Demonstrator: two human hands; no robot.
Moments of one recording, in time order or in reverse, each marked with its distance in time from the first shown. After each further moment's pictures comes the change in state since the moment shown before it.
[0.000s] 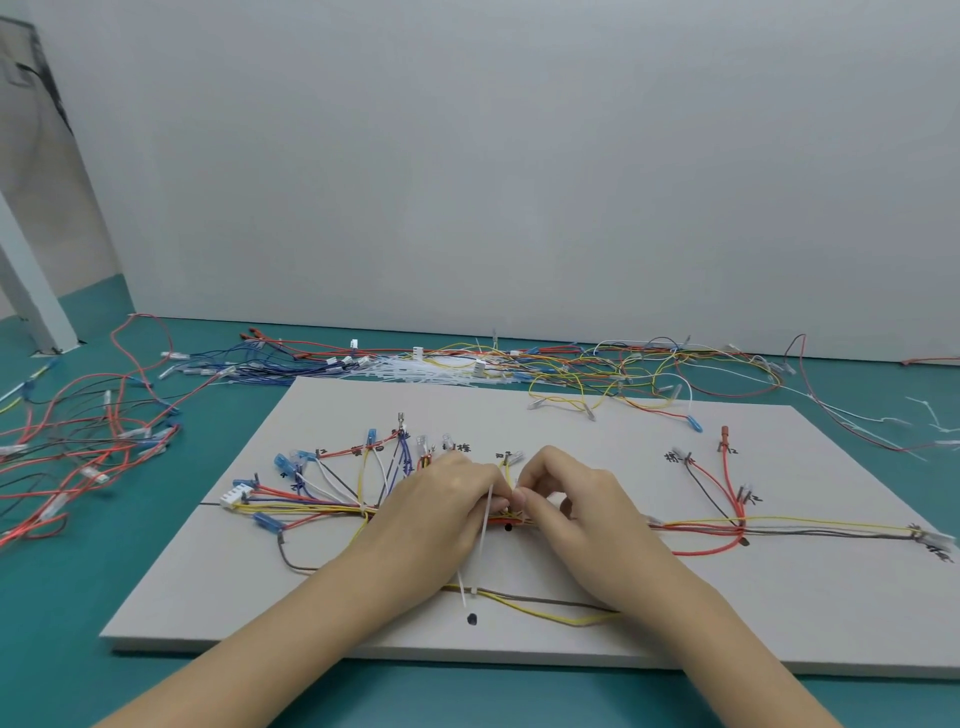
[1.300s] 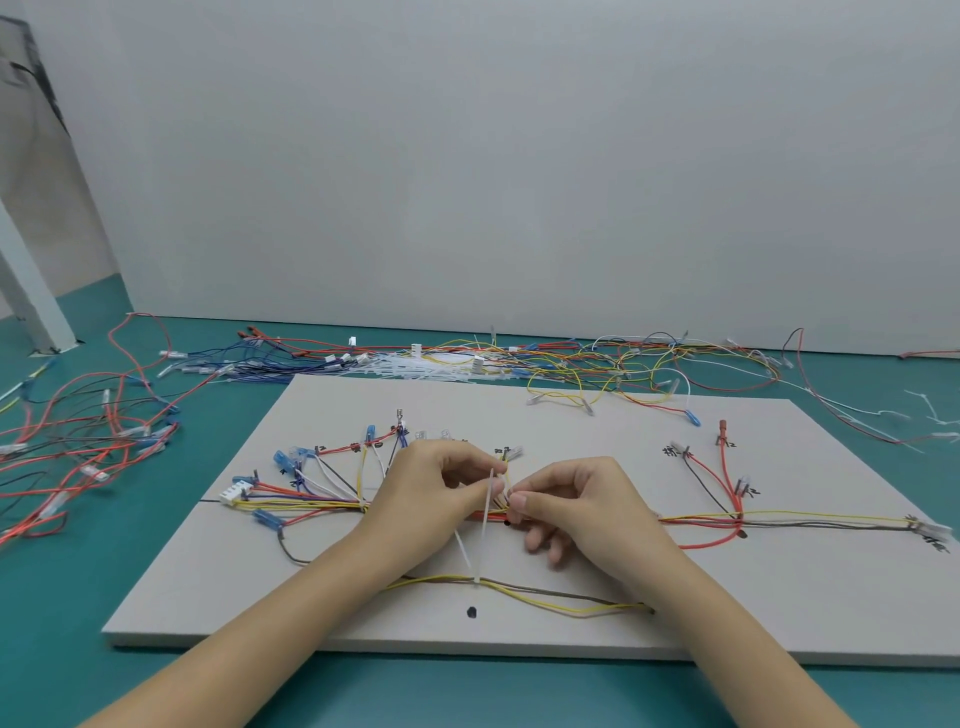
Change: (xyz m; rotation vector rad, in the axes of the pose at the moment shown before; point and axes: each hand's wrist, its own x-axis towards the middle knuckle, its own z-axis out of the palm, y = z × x) left_hand 0.012 0.003 0.000 -0.535 0.124 -0.341; right_hand 0.004 0.002 0.002 0.617 -0.042 0.422
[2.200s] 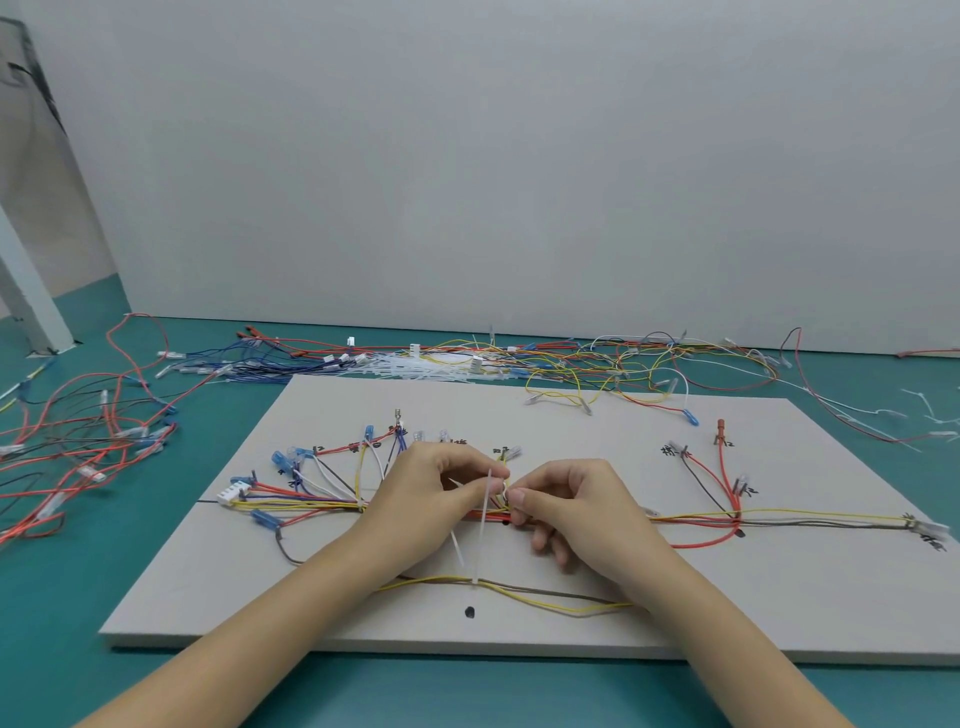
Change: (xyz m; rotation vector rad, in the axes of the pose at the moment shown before) left_hand 0.002 -0.007 -0.001 -0.029 -0.063 0.015; right_hand 0.000 -0.001 0.002 -0.110 0.031 0.022
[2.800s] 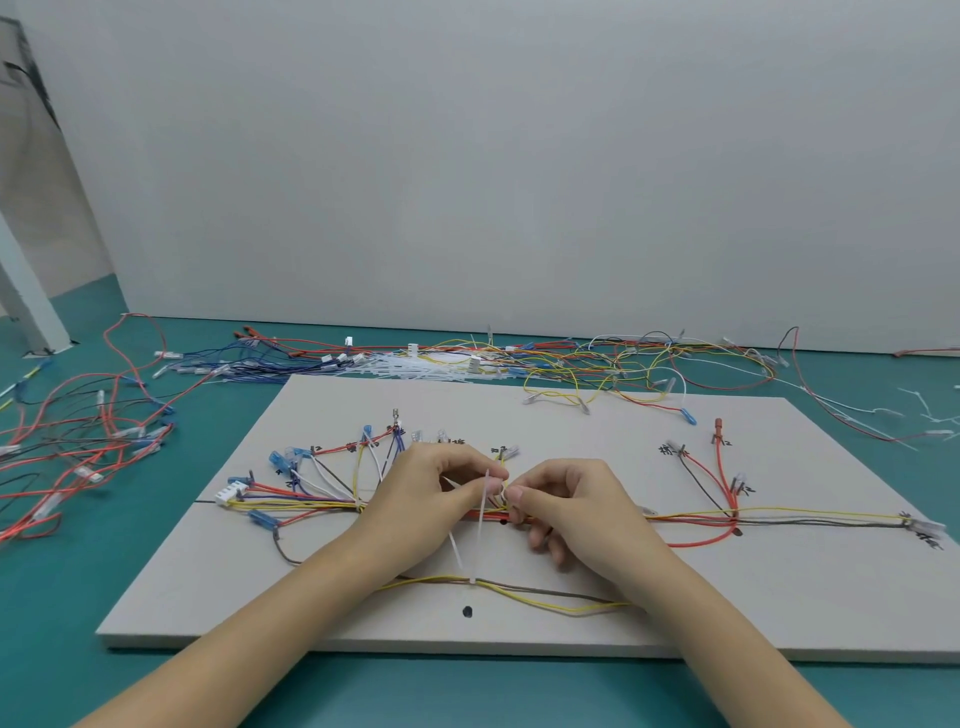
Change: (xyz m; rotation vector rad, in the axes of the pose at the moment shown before) left_hand 0.000 -0.002 0.000 0.037 -0.015 0.013; right_hand 0.000 0.000 0.001 0.033 0.003 0.019
